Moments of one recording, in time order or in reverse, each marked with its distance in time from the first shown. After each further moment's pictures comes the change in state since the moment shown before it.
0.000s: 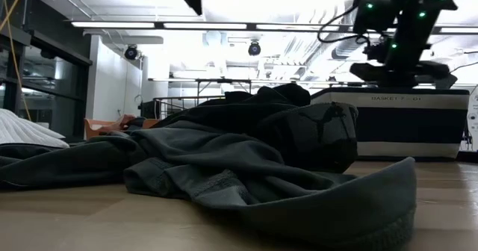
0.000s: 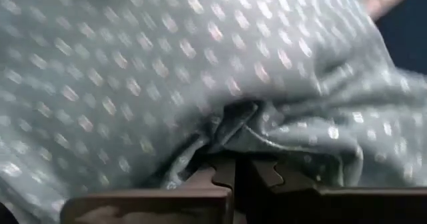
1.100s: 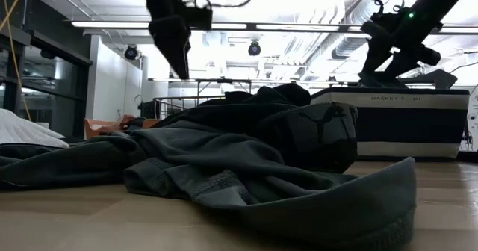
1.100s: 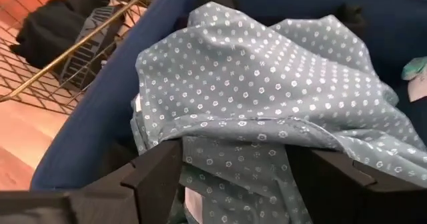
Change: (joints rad) left arm -0.014 -0.073 -0.627 0.327 0.627 0.034; right arm -0.011 -0.309 0.001 0.101 -0.137 -0.311
